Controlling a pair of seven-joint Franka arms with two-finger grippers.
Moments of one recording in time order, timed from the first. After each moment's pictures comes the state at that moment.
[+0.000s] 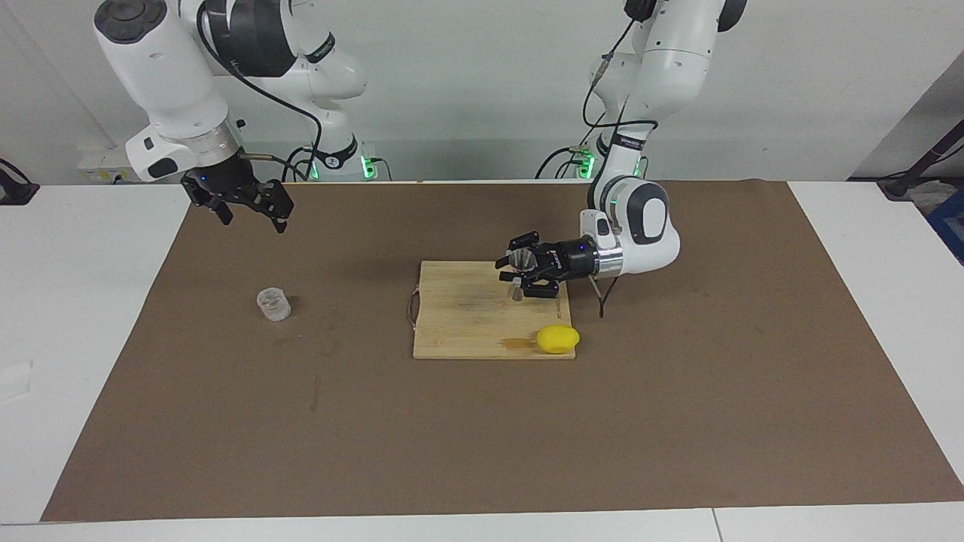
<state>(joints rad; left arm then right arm) -0.29 0.30 -0.08 -2.15 -2.05 1.82 2.53 0.03 -0.01 0.00 -1.69 -0.01 1.65 0.25</state>
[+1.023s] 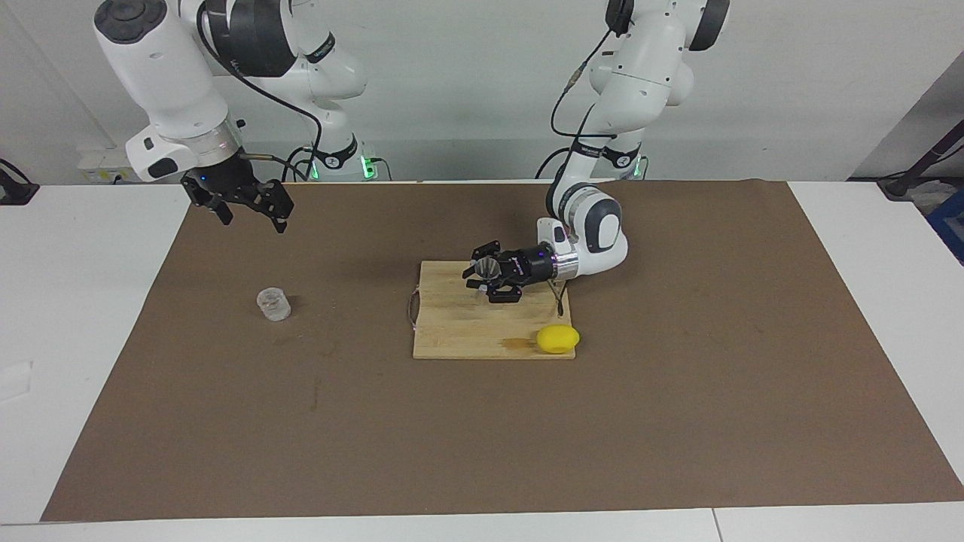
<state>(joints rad) -0.42 0.42 -0.08 -2.15 -2.30 1.82 2.68 0.03 -0.01 0.00 -1.69 -0.01 1.65 0.25</state>
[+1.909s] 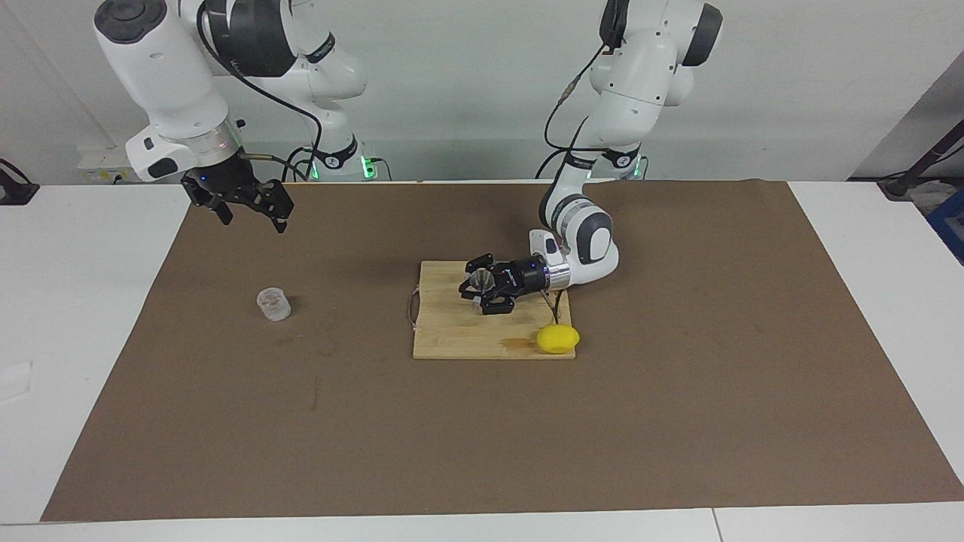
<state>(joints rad) -0.43 0.49 -0.08 -2.11 -2.31 1.82 2.71 0.03 -0.01 0.00 -1.69 -0.01 1.65 0.25</state>
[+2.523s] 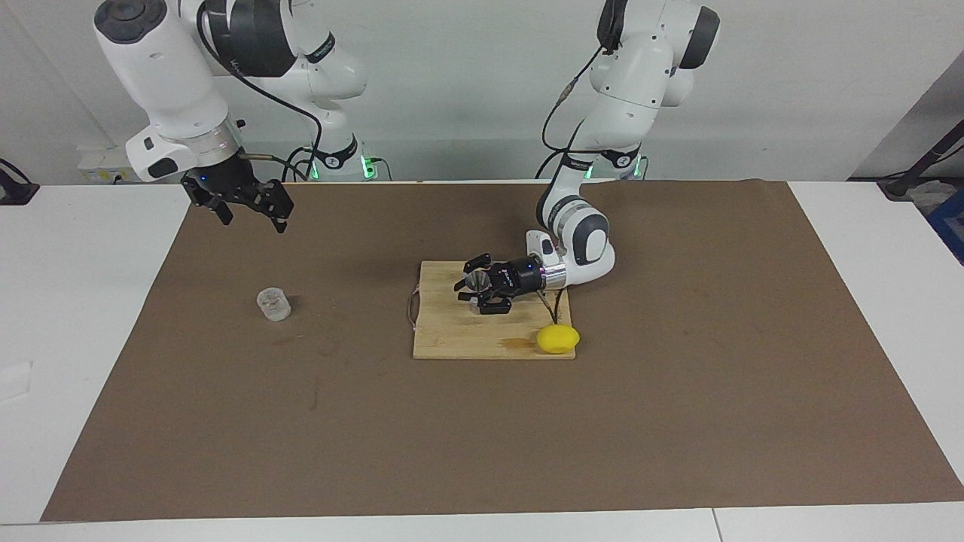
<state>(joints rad) -0.45 0.50 -0.08 -2.11 -2.32 1.81 2.72 0.03 -0.01 0.00 -1.69 -0.01 1.65 0.25</state>
